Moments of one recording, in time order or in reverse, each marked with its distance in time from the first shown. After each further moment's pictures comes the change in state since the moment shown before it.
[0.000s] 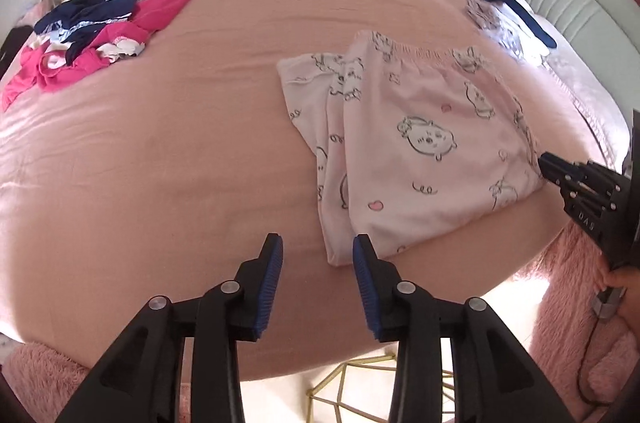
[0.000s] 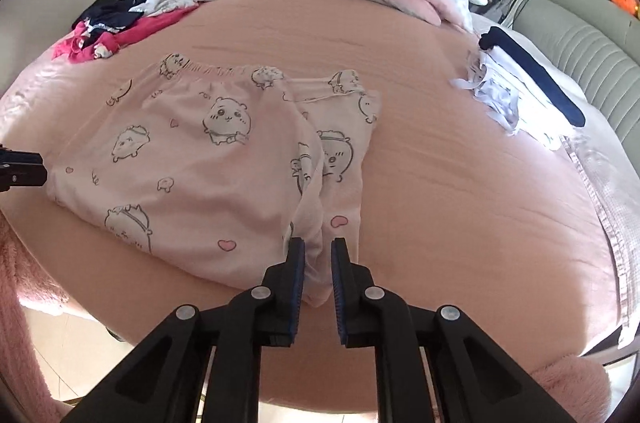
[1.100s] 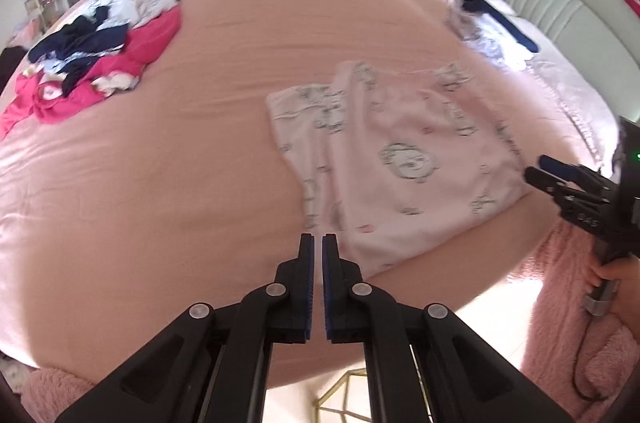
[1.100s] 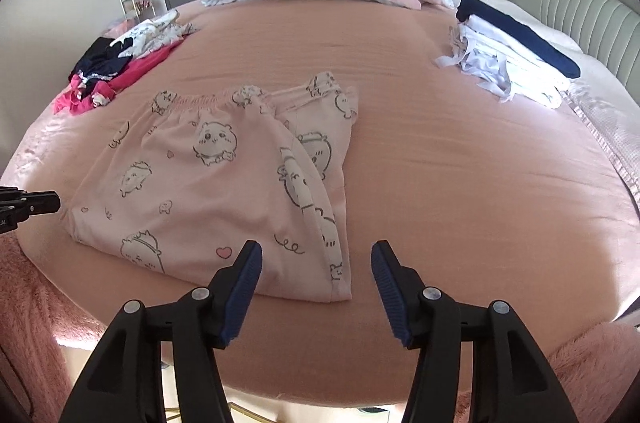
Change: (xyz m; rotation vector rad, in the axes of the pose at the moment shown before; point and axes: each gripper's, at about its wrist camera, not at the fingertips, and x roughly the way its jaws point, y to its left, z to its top) left arm -0.024 0.004 -0.009 0.054 -0.055 -0.053; right arm -0.005 -0.026 -0.006 0.163 -0.042 0.094
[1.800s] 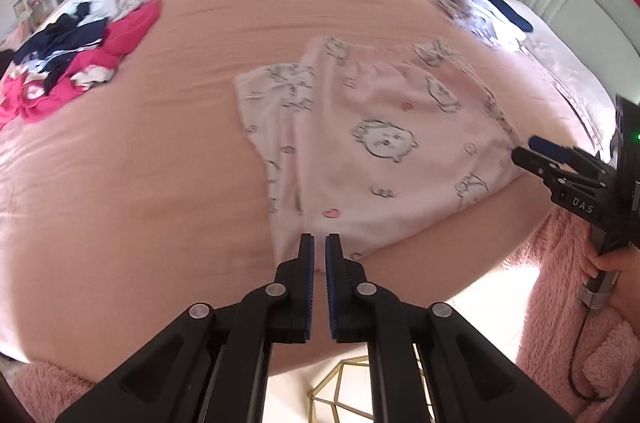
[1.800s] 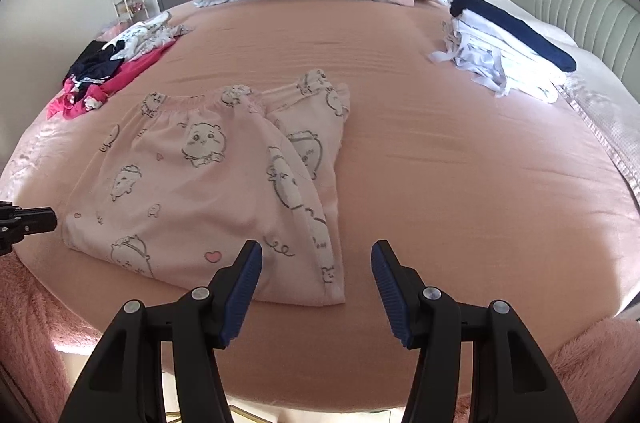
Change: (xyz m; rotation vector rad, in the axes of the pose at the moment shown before) left arm 0.013 -0.024 -0.004 0.033 0.072 0.001; right arm 0.005 0.000 -0.001 0.003 -0.001 0.001
